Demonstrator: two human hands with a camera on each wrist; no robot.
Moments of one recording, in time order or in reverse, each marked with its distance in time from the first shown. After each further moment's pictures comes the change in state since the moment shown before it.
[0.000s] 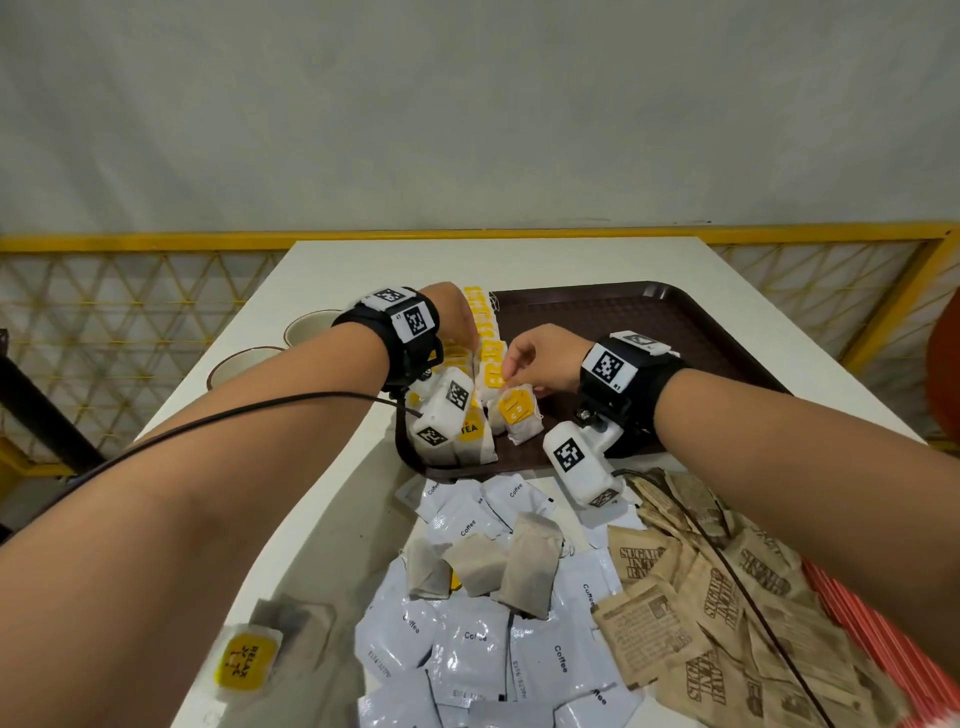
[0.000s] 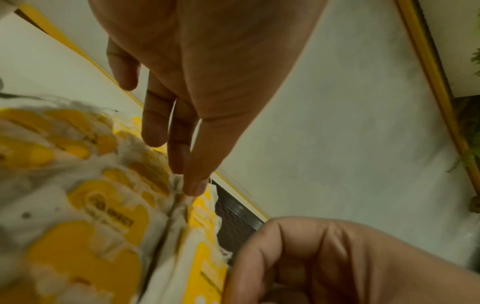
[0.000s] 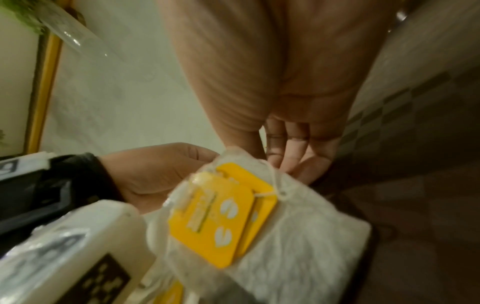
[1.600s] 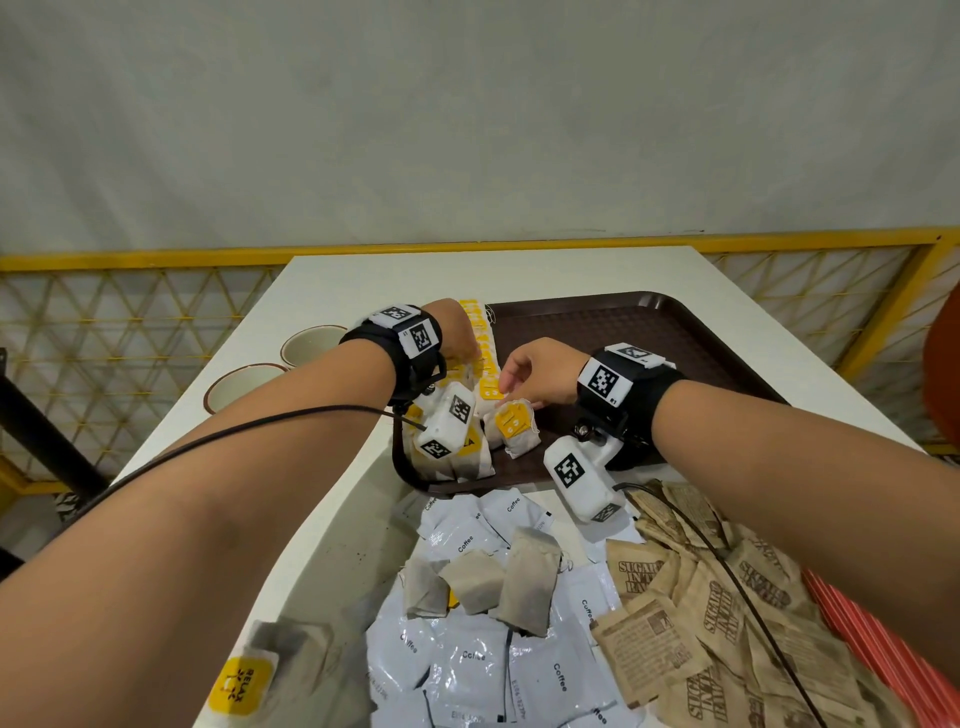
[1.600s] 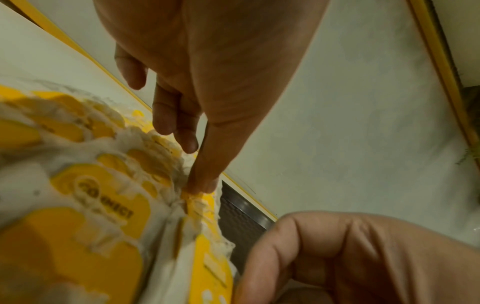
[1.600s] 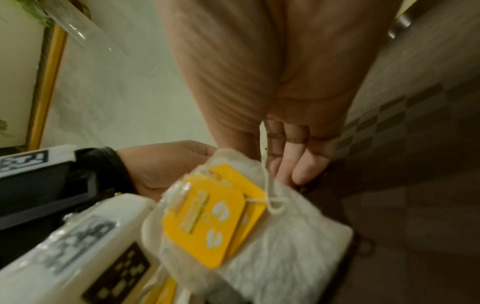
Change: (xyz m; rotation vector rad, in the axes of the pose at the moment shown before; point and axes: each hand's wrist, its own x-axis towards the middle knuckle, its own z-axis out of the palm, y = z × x) left_hand 0.005 0.009 0.001 0.135 -0.030 -0.038; right_hand 0.006 0.005 -0.004 -0.091 -0.036 -0.017
